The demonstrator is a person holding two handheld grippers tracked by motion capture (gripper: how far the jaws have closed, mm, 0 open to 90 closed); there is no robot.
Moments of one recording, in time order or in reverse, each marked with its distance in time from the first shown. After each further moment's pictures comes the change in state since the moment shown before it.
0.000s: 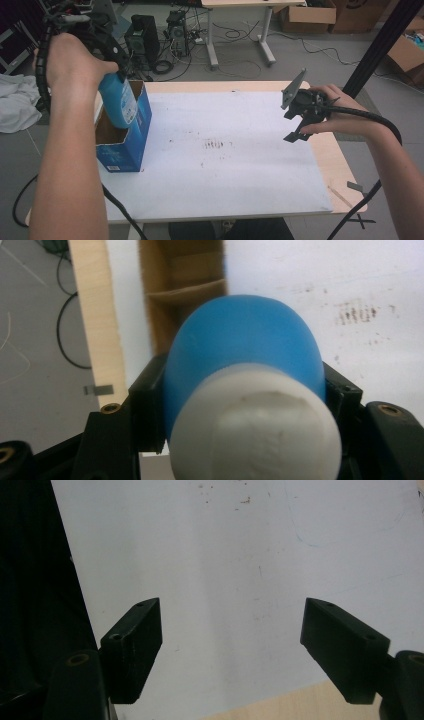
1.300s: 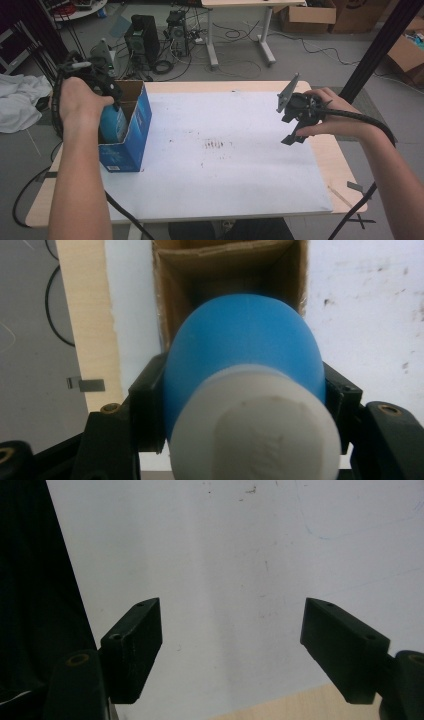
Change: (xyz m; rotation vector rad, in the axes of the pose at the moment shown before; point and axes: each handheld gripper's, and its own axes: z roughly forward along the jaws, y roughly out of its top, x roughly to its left) left arm 0.034 -0.006 0.111 0.092 0.009 -0.050; right arm -0.002 0.002 0.016 0.031 0.020 0.008
